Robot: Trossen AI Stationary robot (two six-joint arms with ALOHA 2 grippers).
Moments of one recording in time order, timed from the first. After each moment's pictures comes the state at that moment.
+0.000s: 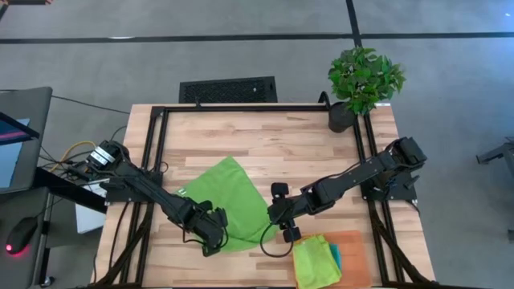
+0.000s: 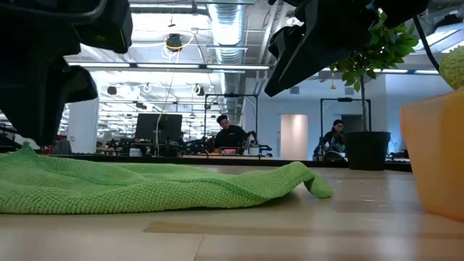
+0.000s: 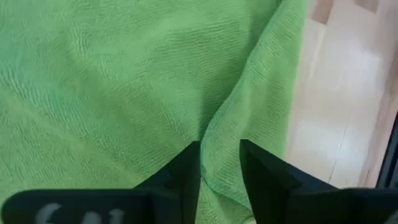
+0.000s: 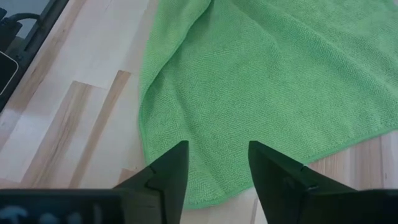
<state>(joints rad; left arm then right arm) -0.57 1.64 0.97 -0.51 -0.06 -0.88 0.38 1.72 1.13 -0.30 0.08 0.03</state>
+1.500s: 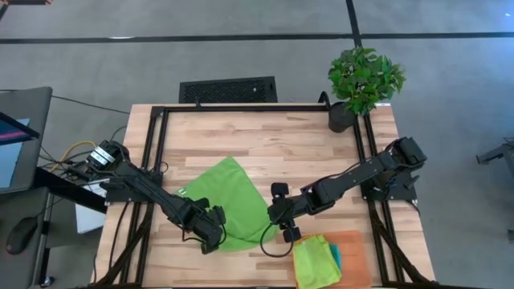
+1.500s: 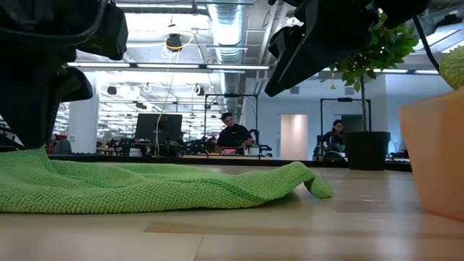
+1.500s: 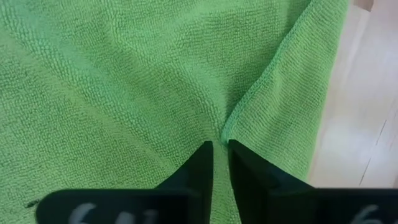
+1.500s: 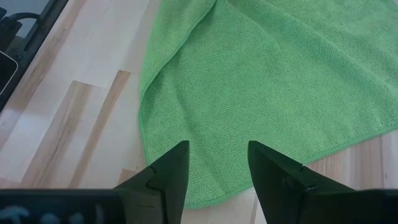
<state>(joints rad) -0.58 1.64 0.97 -0.58 -0.10 -0.90 0.38 1.72 1.13 -0.30 0.08 0.03</state>
